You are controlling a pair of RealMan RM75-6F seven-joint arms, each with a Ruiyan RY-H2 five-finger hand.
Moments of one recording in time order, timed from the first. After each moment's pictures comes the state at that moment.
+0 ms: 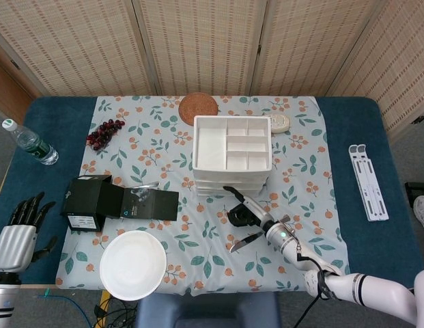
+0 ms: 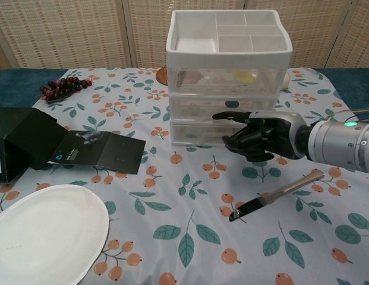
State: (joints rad) left arm -0.15 -1.20 -0.05 -1.54 1.50 1.47 0.05; right arm 0.69 -1.54 0.28 -1.51 -1.10 0.57 0.62
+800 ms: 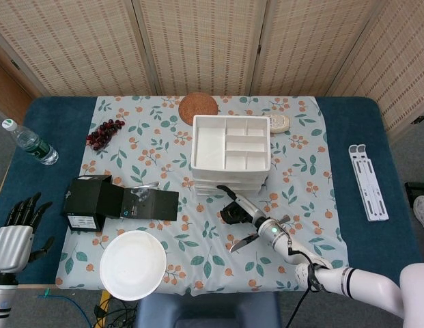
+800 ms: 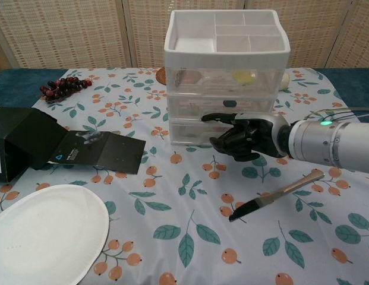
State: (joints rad) left arm -0.14 -1.19 -0.05 -1.53 1.50 1.47 0.05; right arm 0.74 -1.60 0.30 -1.43 -1.09 0.52 0.61
